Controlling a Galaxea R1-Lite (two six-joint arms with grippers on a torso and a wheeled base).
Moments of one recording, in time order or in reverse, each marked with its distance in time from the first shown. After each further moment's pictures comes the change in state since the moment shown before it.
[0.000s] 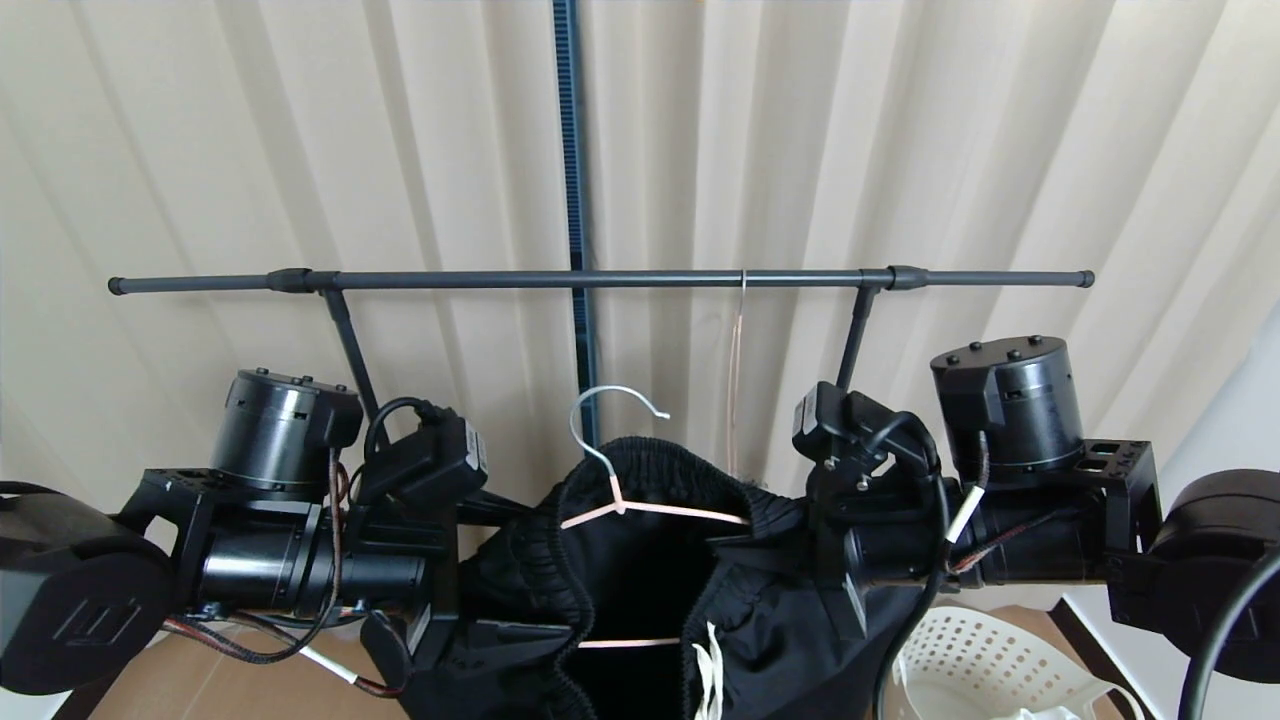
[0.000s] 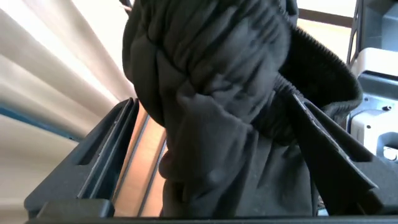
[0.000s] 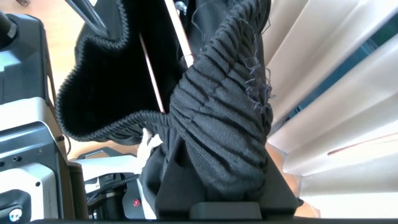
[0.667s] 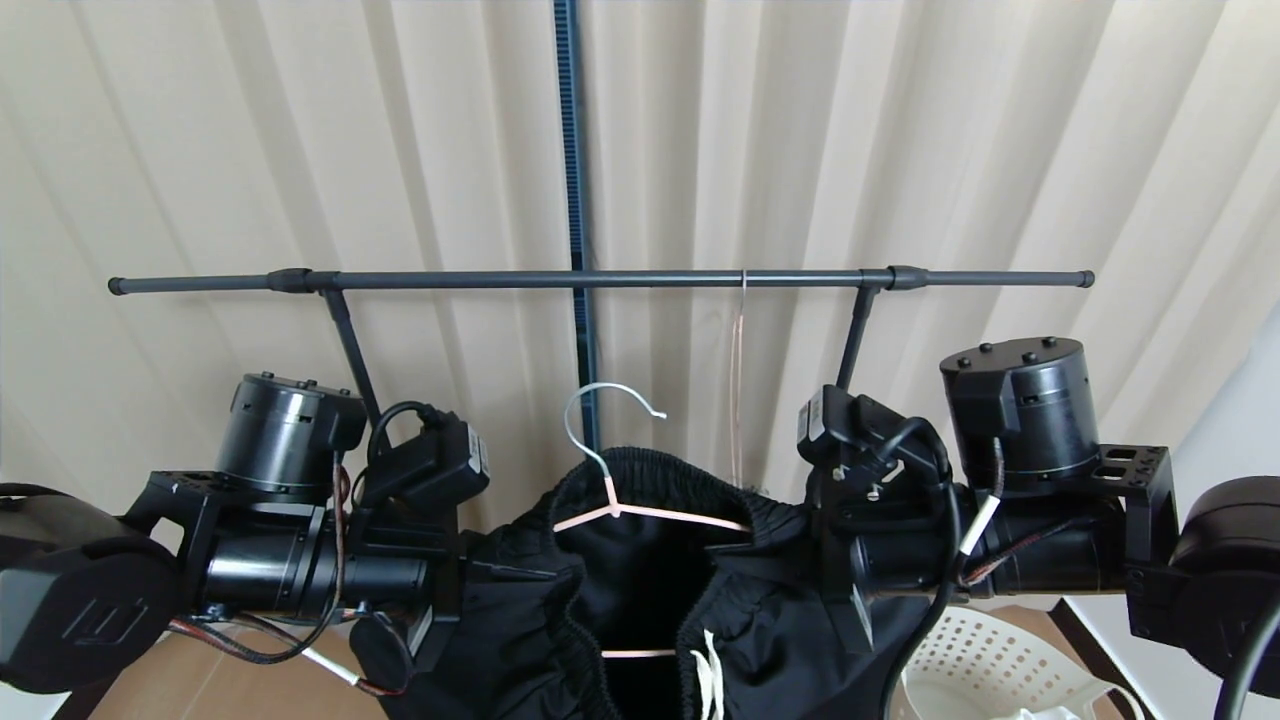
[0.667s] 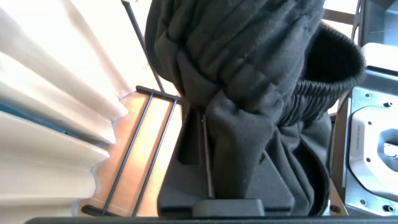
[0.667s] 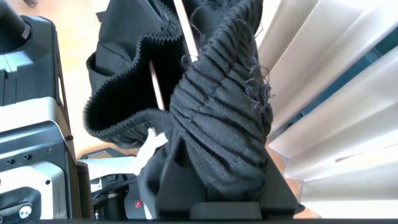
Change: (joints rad) left arm 0.006 0.006 0.003 -0.002 0.004 0.000; right arm 0.019 -0.024 0.013 -0.001 0.001 0.002
